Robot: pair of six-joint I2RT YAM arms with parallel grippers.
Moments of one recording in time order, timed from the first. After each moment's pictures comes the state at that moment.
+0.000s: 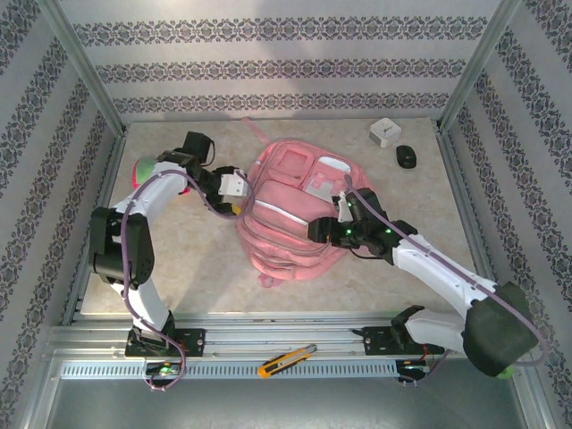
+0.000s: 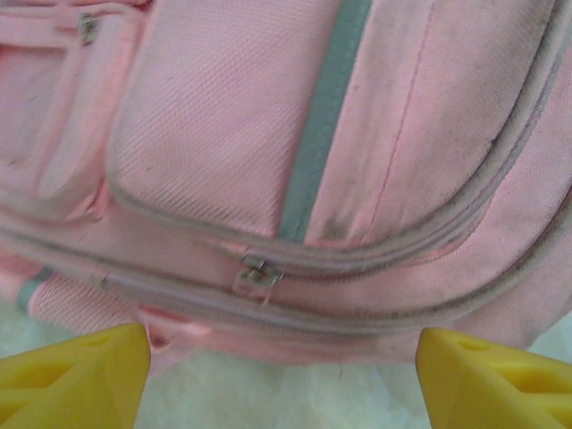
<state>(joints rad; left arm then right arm) -0.18 1.78 1.40 -0.83 0.61 1.49 0.50 1.15 0.71 -0.39 -0.39 0.66</state>
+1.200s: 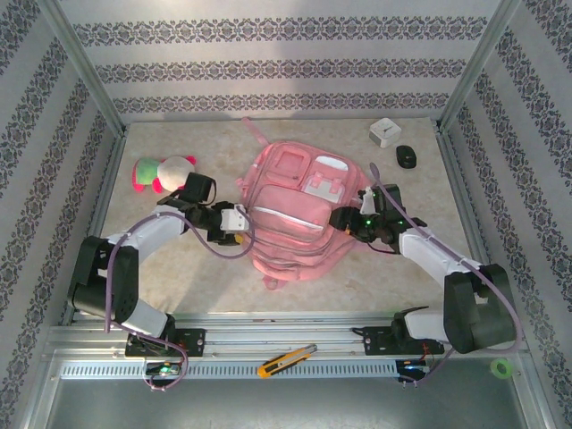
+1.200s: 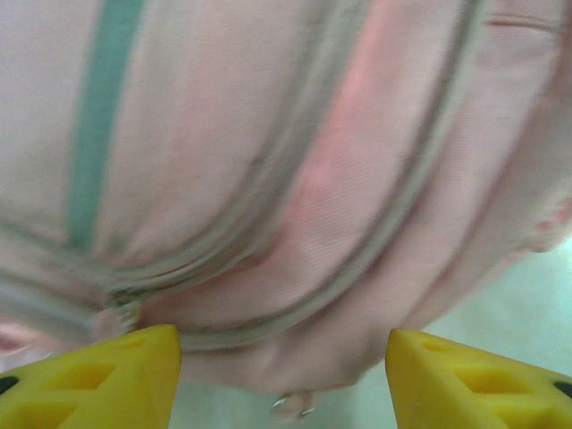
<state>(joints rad) -0.22 1.51 0.89 -0.44 0.58 1.23 0.20 1.31 0.66 -0.21 -0.54 0.62</state>
